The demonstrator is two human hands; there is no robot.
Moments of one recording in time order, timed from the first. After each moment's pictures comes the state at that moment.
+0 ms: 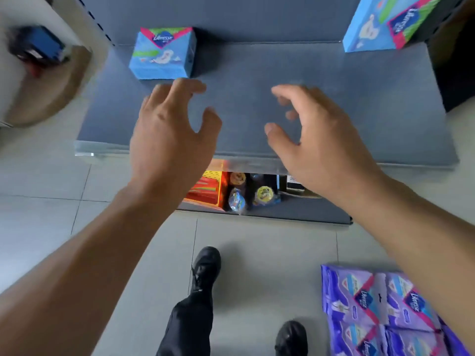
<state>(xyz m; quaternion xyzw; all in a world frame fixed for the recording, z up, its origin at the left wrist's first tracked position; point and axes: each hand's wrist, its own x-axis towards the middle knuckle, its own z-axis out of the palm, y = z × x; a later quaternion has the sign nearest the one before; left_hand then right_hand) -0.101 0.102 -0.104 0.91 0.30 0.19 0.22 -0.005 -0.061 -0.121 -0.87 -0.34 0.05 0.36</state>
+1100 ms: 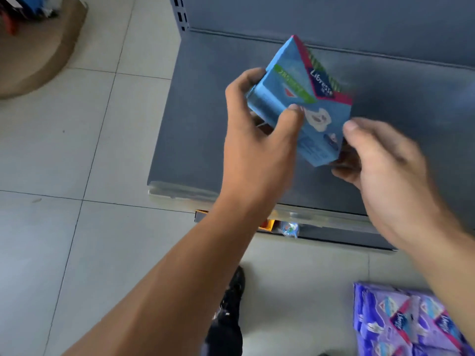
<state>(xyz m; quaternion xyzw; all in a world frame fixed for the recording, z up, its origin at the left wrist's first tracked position) -0.079 0.258 -0.152 0.59 0.30 0.19 0.73 -0.017 0.132 -0.155 -0.78 -0.02 0.20 0.60</state>
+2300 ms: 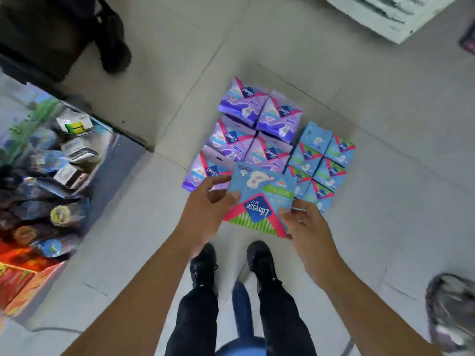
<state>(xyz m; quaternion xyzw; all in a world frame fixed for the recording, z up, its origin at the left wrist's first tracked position) -0.214 -0.323 -0.218 0.68 0.06 -0.47 0.56 -0.346 -0.456 -0.206 -0.54 0.56 0.01 0.63</state>
